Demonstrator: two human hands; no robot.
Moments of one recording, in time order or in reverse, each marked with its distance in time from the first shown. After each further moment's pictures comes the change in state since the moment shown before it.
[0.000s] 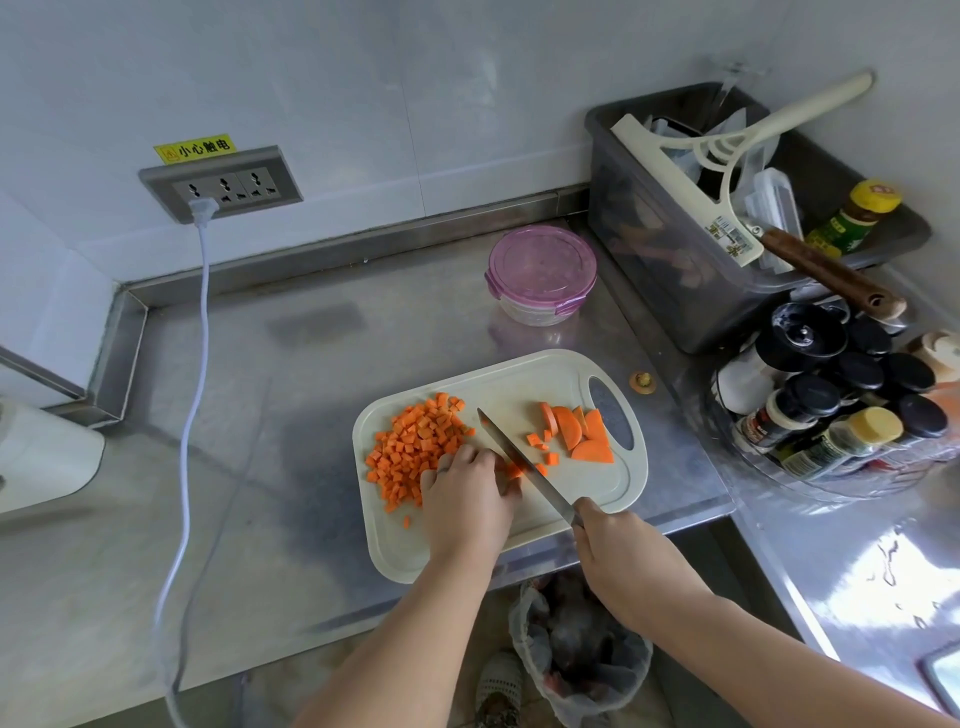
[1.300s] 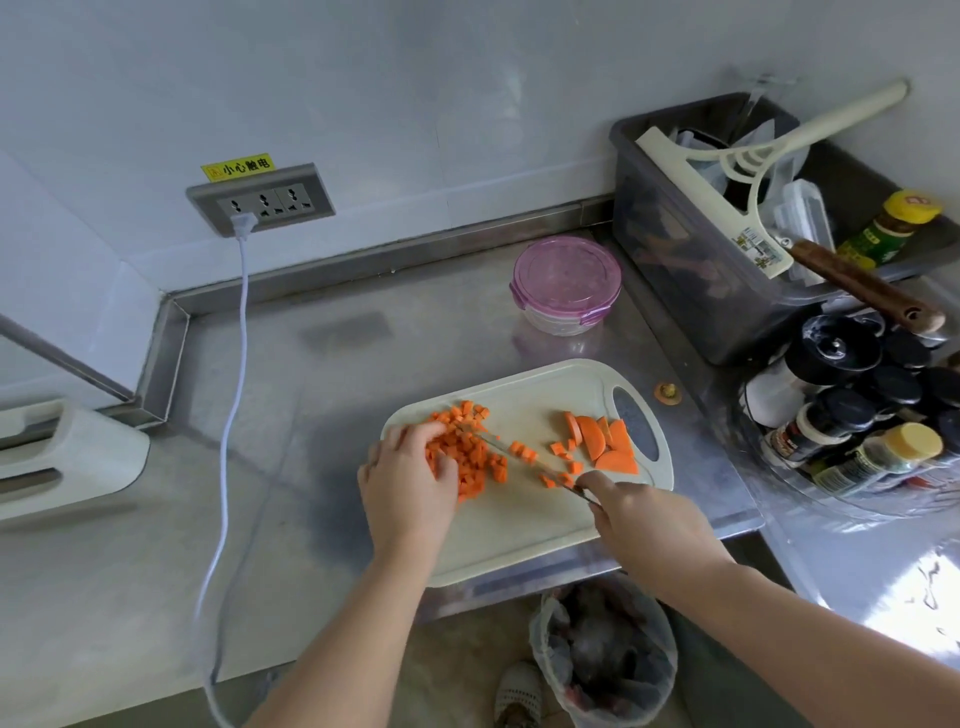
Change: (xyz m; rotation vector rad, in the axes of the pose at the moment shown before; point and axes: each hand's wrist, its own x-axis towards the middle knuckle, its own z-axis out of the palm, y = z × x) left_hand 0.010 -0.050 -0.047 -0.278 0.301 -0.156; right_hand 0.019 -0.001 -0.022 -0.219 0.136 -0.159
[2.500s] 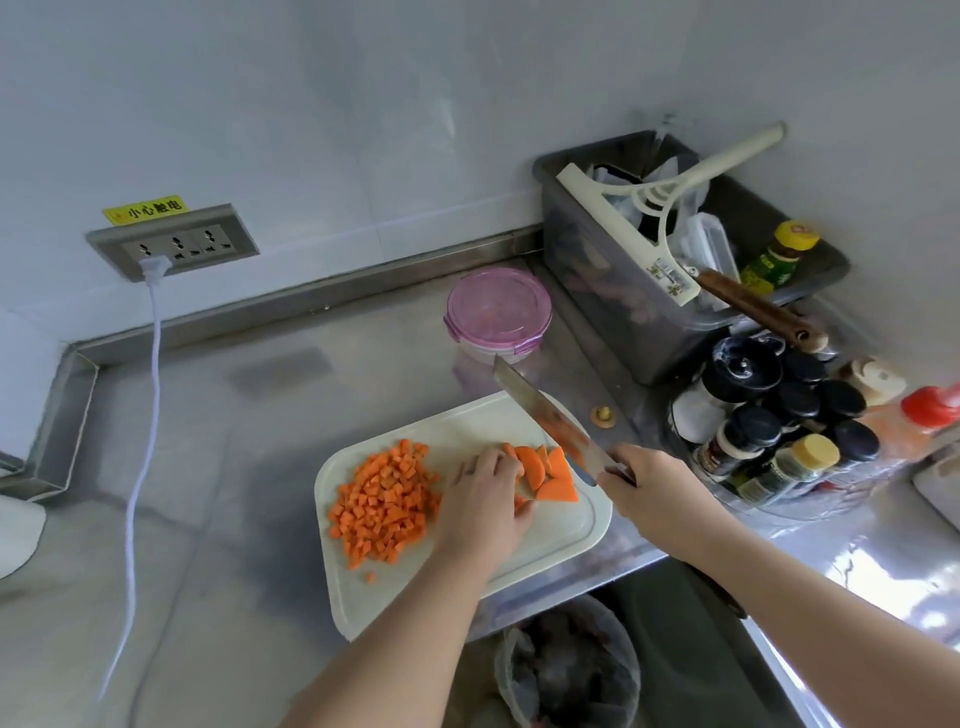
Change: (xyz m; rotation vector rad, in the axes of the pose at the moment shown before) left_hand -0.006 0.066 0.076 0.259 -0.353 0.569; right_hand 0.007 0.051 -0.048 0.507 0.085 0.294
